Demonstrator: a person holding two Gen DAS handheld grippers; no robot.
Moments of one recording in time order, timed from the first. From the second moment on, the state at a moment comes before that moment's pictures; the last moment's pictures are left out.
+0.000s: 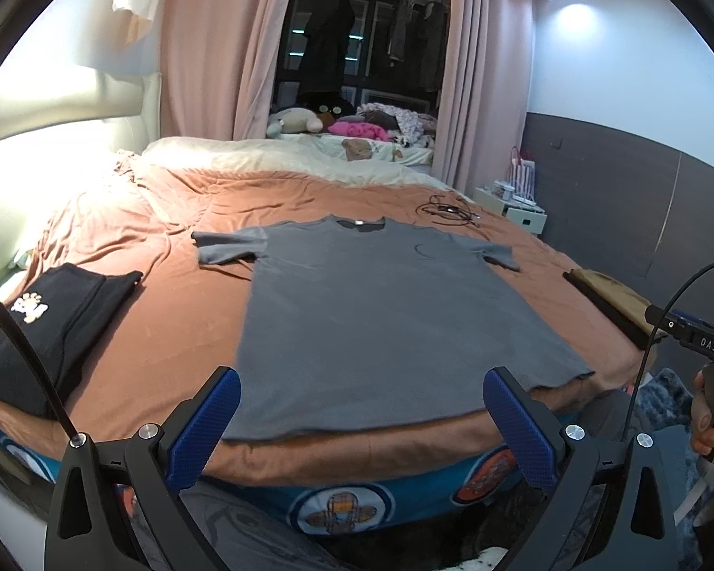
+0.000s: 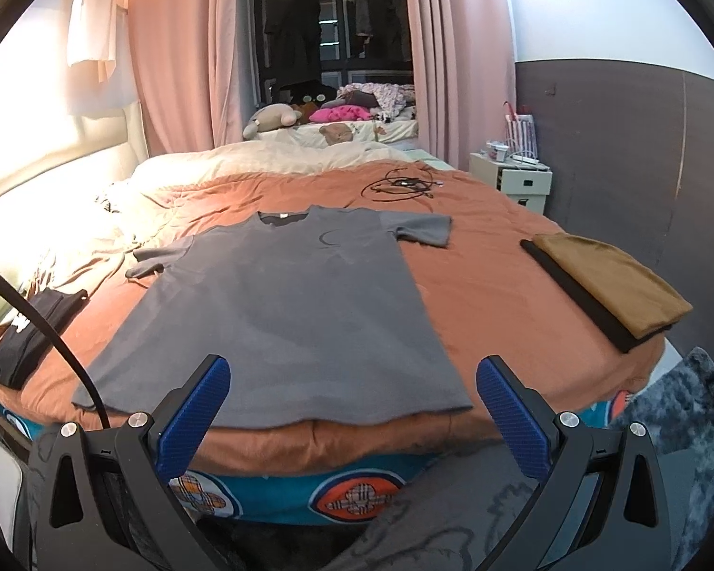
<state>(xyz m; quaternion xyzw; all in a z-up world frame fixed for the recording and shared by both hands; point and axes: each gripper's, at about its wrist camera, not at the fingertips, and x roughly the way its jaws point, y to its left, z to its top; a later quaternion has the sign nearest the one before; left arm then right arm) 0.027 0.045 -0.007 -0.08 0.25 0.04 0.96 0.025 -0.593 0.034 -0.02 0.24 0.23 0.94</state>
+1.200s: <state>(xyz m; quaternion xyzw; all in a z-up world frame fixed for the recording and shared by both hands) 0.243 0.216 -0.030 -0.13 0.35 0.16 0.92 0.283 -0.420 0.036 0.01 0.35 0.29 0.89</state>
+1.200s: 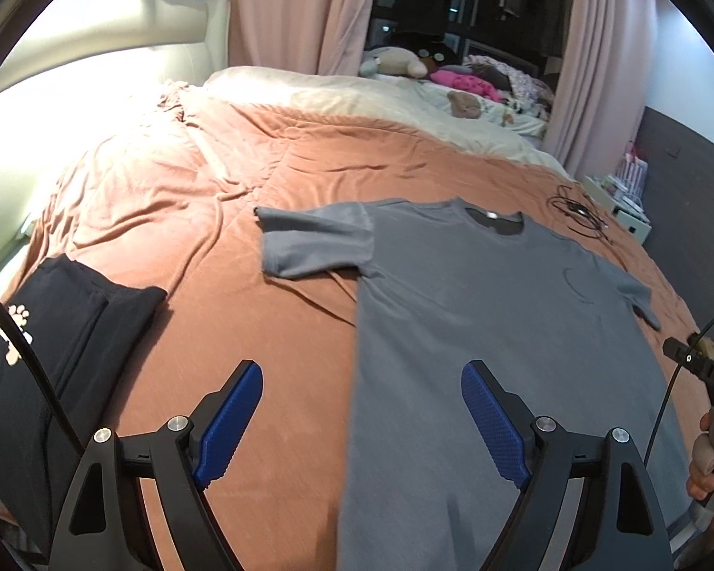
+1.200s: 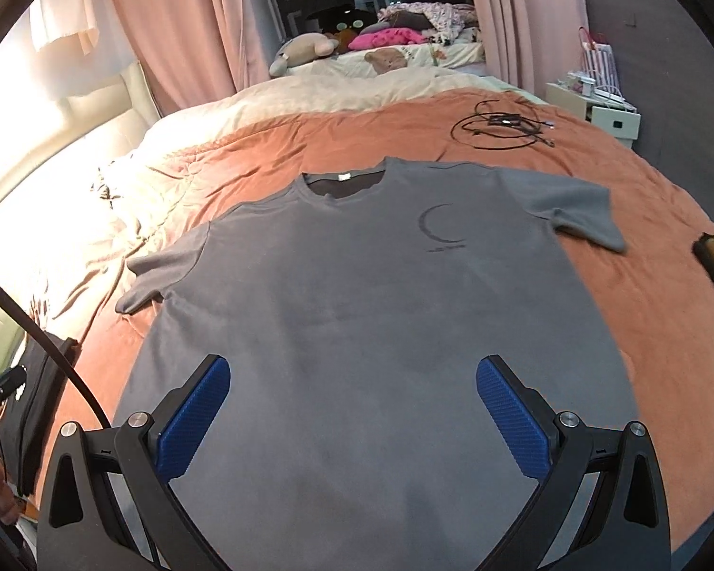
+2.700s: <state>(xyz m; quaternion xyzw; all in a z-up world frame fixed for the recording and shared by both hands) 0.456 0.423 -0.157 -0.24 0.42 0.20 0.85 0.445 -0.166 -0.029 -0.09 0.40 0.39 0.83</state>
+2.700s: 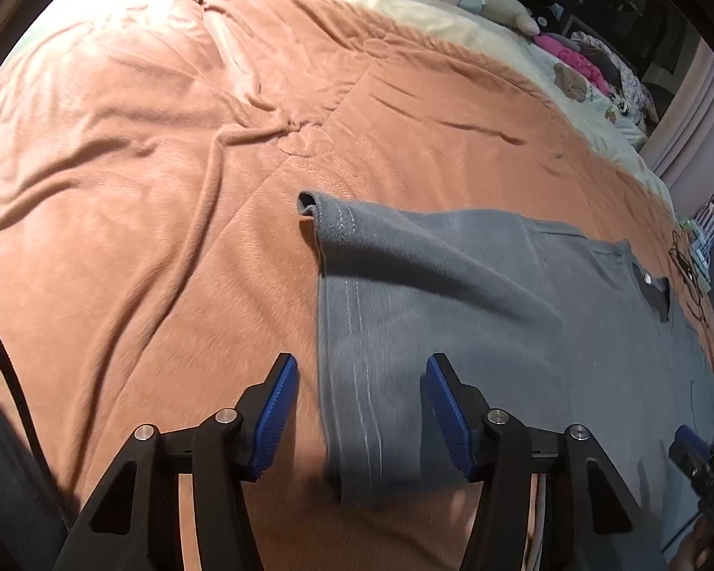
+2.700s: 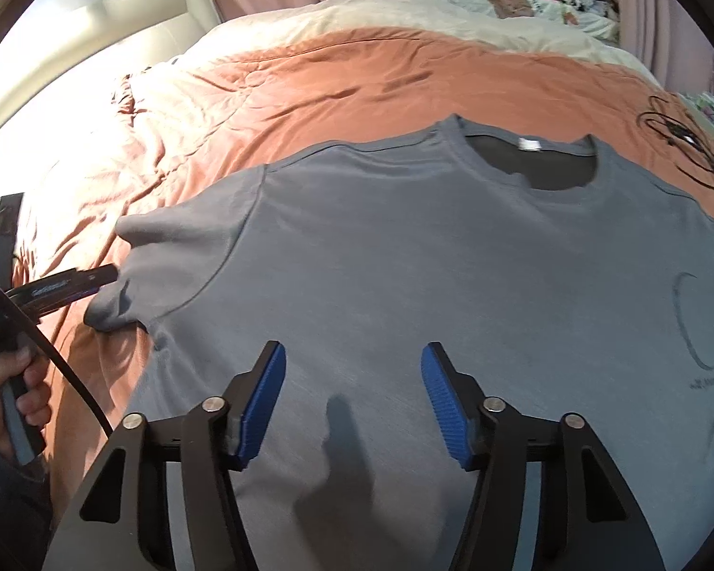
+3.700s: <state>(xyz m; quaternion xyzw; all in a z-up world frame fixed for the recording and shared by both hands) 0.487 0.374 -0.054 -0.21 0.39 0.12 0.89 0.494 -0.068 -0.083 0.00 0.51 0.47 0.72</state>
